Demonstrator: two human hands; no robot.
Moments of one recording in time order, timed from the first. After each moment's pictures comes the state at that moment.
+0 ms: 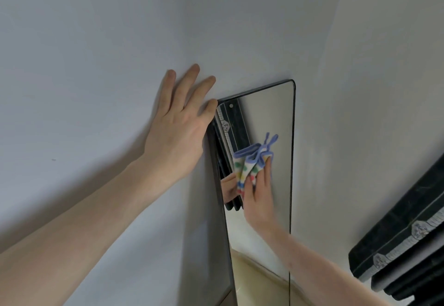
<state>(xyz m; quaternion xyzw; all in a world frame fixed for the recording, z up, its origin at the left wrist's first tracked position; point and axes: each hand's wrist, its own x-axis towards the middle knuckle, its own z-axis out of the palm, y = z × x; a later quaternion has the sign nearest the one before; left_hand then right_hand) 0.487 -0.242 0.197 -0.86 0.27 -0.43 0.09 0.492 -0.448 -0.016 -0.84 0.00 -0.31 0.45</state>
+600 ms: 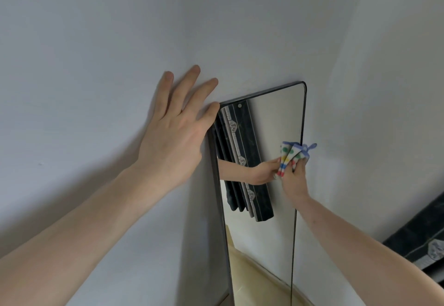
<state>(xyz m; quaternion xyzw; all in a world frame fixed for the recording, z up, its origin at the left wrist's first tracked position) 0.489 -0.245 0.196 -0.87 0.25 -0.41 0.09 0.592 -0.581 -0.037 -0.80 0.16 -0.26 0.52</state>
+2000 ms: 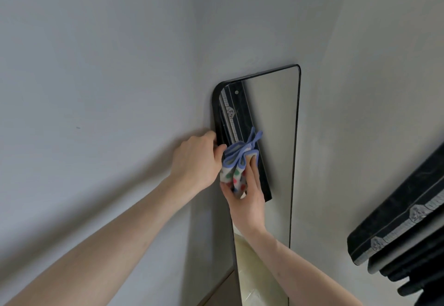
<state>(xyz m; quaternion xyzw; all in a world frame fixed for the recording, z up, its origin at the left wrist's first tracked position) 0.471 -0.260 0.115 -0.95 0.15 -0.19 -0.22 0.432 -0.393 -0.020 -0.81 0.02 -0.27 0.52</state>
